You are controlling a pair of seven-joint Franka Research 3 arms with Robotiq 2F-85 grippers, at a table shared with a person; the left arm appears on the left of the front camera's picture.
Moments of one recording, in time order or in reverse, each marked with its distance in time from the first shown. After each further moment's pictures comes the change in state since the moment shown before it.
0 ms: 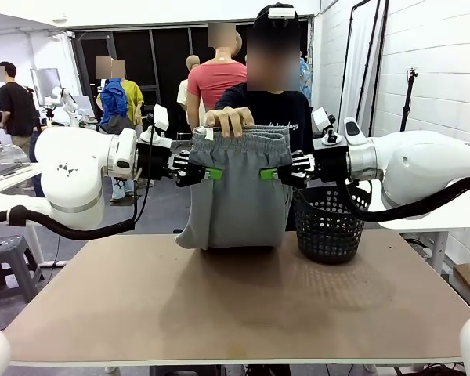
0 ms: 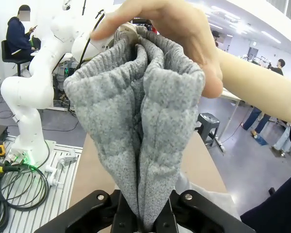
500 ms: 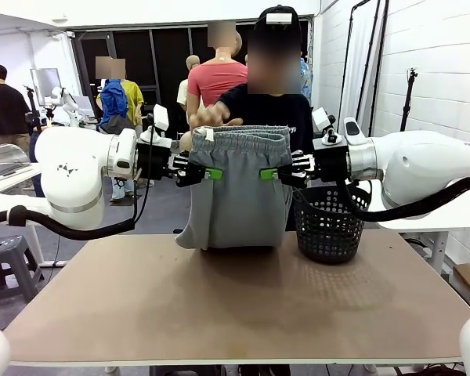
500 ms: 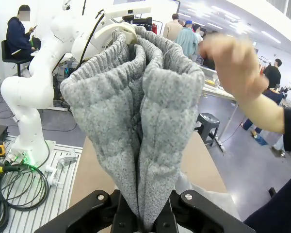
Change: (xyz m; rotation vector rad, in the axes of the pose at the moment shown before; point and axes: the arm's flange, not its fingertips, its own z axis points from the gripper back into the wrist) left arm 0.000 0.000 0.000 0.000 0.000 0.000; right arm 0.000 0.000 0.000 0.000 0.000 0.000
